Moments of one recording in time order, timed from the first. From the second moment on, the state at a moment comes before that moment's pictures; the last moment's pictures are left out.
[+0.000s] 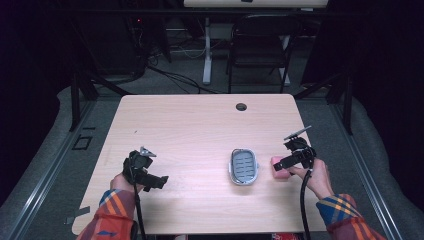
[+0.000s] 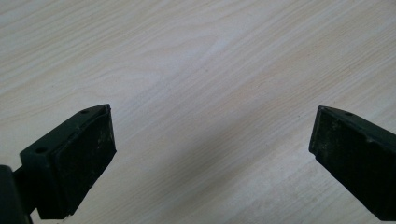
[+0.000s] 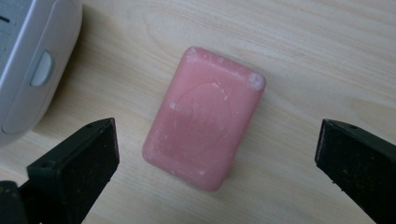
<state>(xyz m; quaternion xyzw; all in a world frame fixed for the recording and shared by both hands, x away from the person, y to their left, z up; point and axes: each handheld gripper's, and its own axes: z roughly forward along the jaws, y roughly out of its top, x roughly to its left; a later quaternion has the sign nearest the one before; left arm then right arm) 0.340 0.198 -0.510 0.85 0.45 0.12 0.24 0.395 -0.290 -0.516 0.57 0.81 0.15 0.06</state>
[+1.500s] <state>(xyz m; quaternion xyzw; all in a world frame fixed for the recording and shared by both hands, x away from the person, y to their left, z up) 0.338 0.196 -0.510 0.86 0.44 0.12 0.24 0.414 -0.275 -0.539 0.56 0.82 0.11 0.03</state>
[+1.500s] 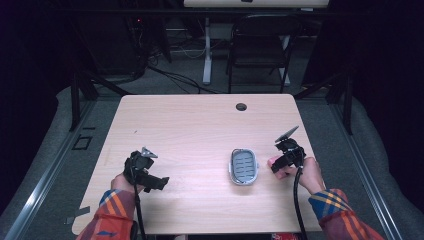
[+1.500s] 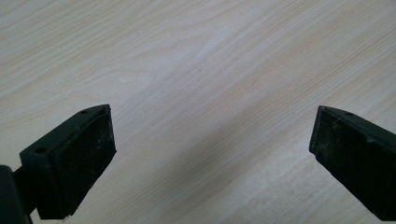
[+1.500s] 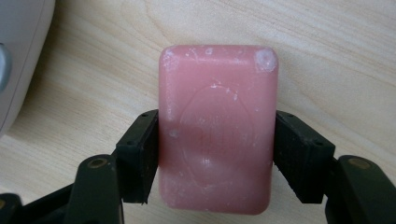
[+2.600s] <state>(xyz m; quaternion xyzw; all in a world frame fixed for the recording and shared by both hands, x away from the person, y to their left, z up) 0.341 0.192 -0.511 0.86 0.43 0.12 0.24 0.410 -0.293 -0.499 0.55 0.82 0.14 0.04</state>
